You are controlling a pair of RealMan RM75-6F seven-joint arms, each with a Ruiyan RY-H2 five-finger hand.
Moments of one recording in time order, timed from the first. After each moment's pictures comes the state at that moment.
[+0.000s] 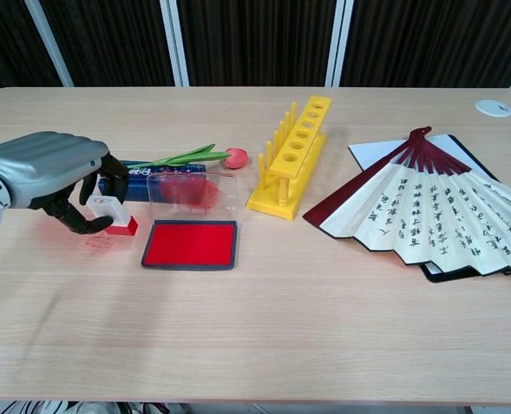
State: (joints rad) left arm -0.62 -1.57 -0.06 -1.67 1.02 1.16 0.73; right arm 0.08 -1.12 0.05 -1.66 -1.48 1.44 0.03
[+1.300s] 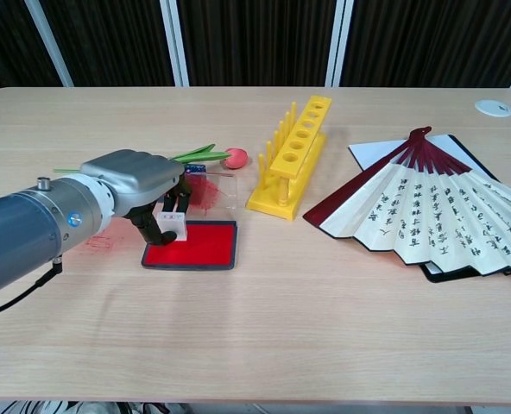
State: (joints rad) left arm -0.81 -1.77 -0.16 -1.61 0.67 1.15 1.00; right arm 0.08 -1.11 0.05 -1.67 -1.48 1.43 0.05
